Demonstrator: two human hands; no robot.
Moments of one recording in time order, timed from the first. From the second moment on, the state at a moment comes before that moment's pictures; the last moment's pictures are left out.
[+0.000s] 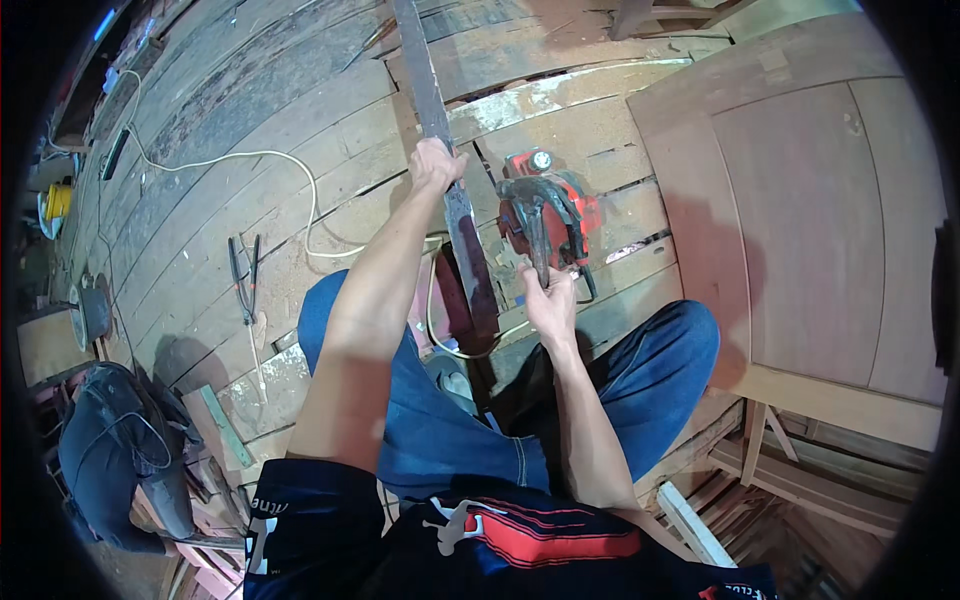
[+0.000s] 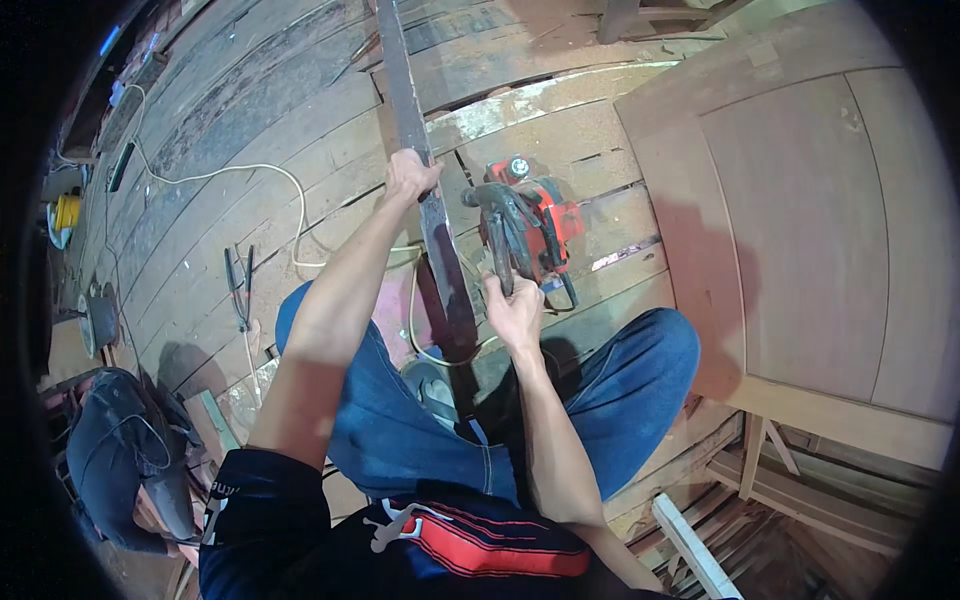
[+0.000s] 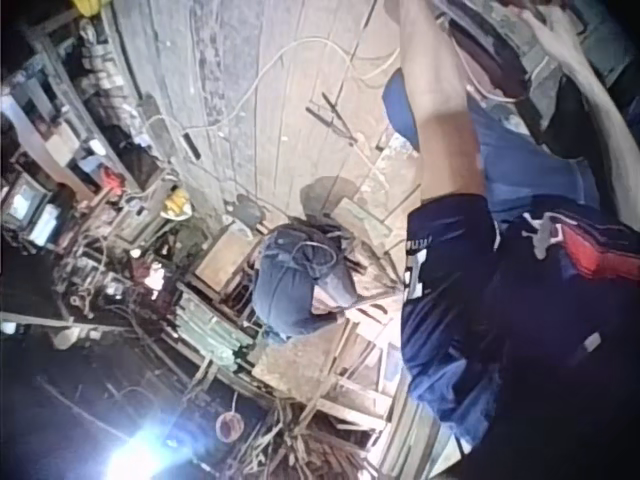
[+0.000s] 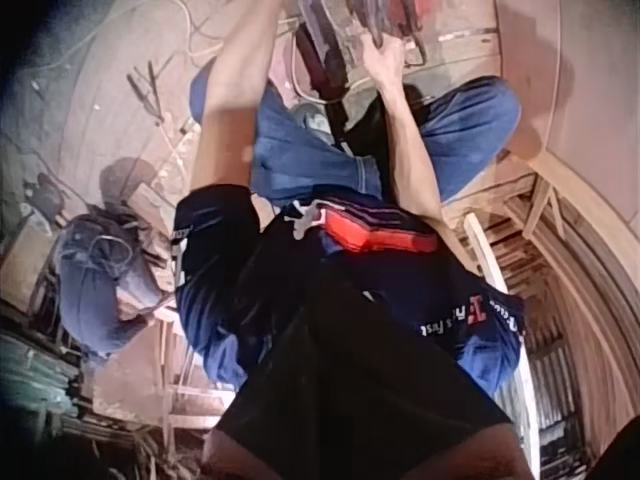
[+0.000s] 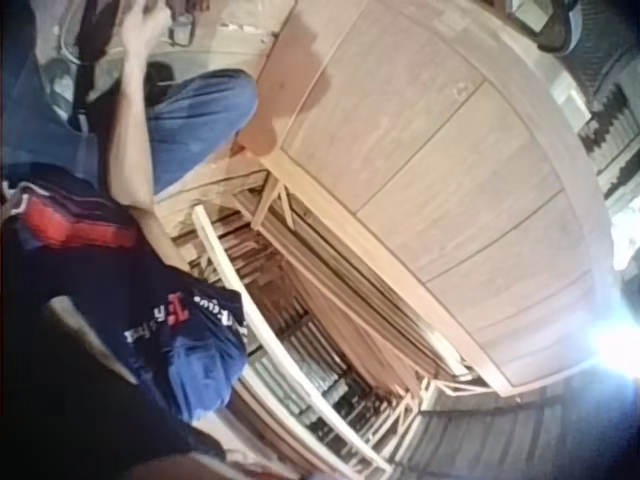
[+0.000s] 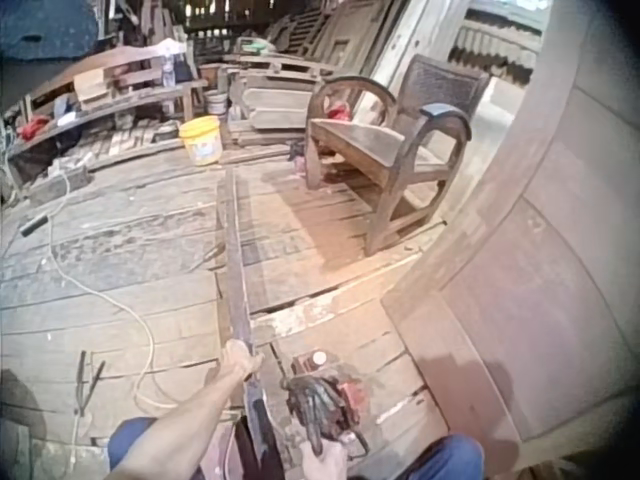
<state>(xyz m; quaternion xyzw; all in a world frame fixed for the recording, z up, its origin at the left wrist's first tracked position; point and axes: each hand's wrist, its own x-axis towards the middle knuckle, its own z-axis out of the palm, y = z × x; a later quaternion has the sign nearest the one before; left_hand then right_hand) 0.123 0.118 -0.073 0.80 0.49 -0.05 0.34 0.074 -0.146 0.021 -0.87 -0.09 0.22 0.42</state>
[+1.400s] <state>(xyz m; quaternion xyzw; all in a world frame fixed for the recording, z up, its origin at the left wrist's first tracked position) -0.029 0.184 0.064 0.85 0.39 -0.16 0.33 0.101 -0.070 0.051 -0.87 -0.23 0.29 0.32</state>
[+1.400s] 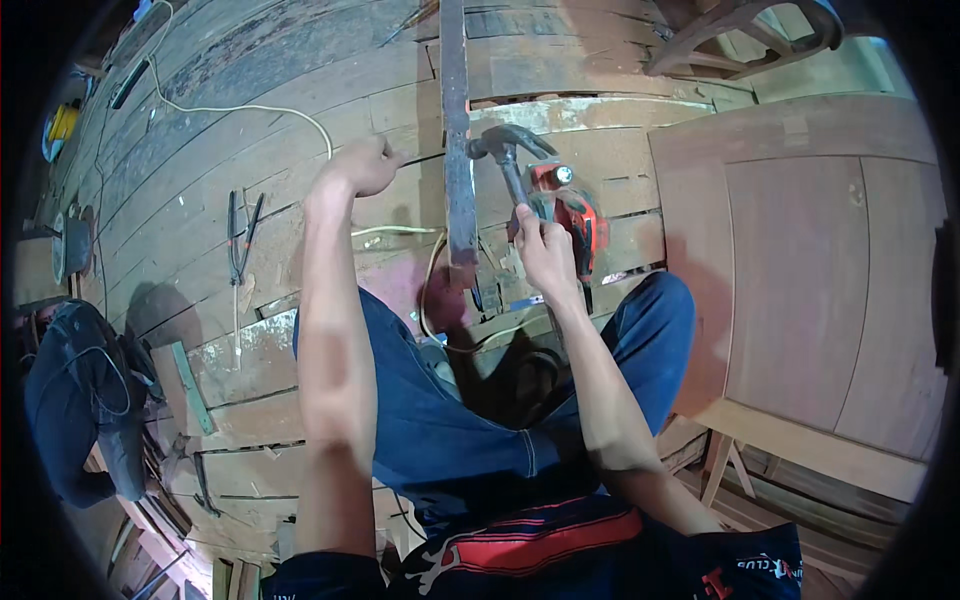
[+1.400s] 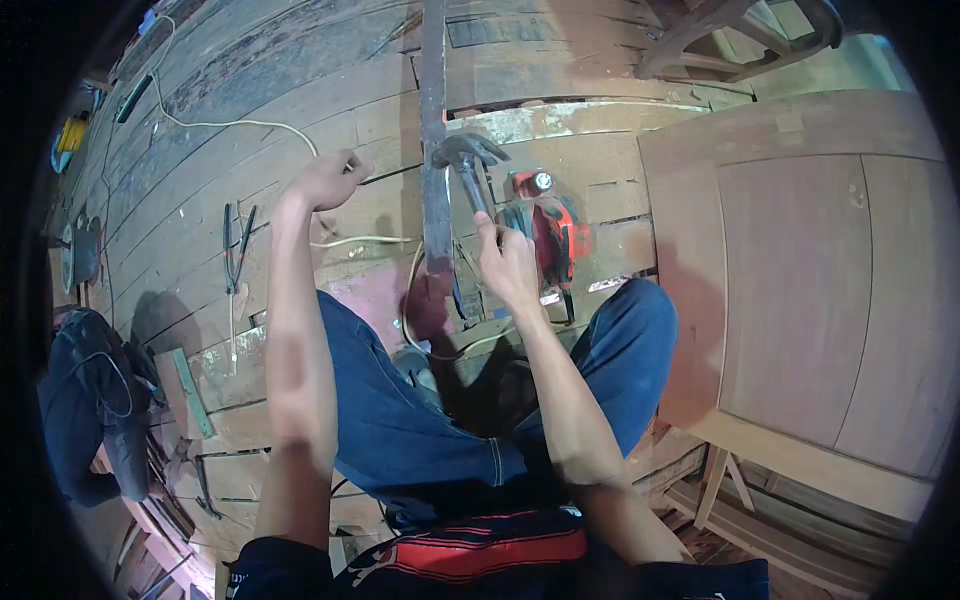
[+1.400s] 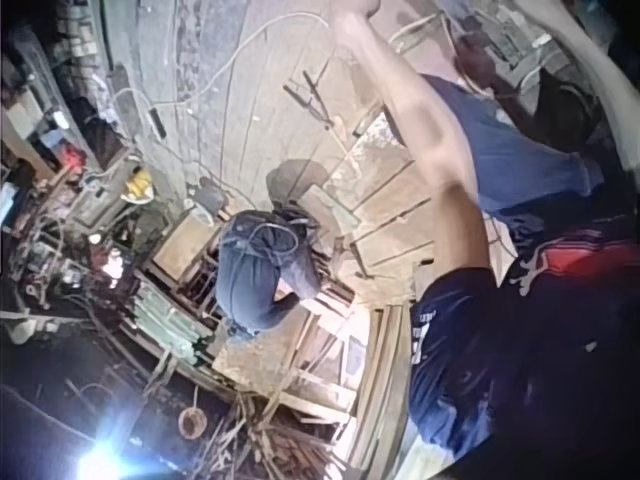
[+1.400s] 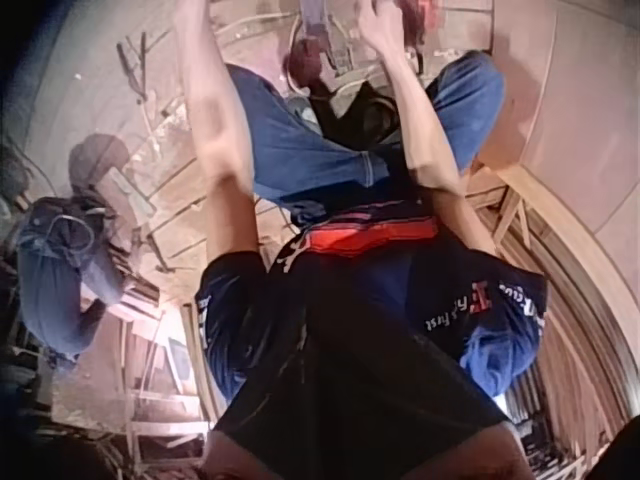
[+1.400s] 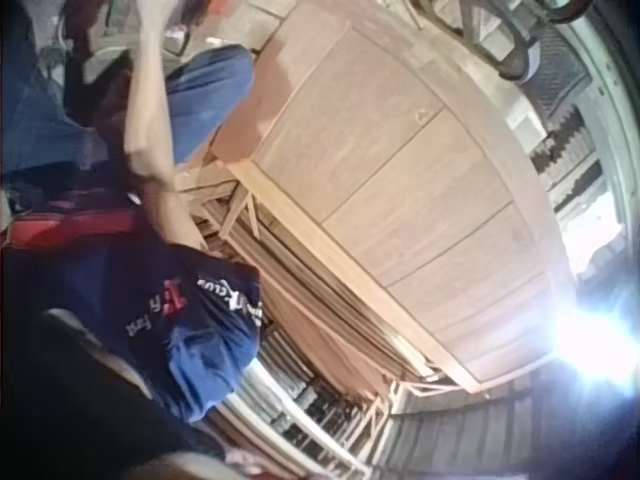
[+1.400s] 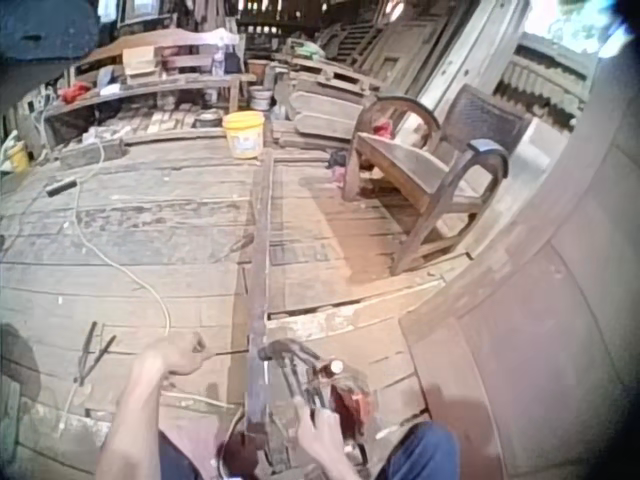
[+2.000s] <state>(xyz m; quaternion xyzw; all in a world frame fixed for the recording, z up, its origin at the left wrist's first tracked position) -0.029 0.200 0.049 0.84 0.41 -0.10 0.33 0.084 -0.037 0.045 -0.86 -0.30 0.17 0.38</state>
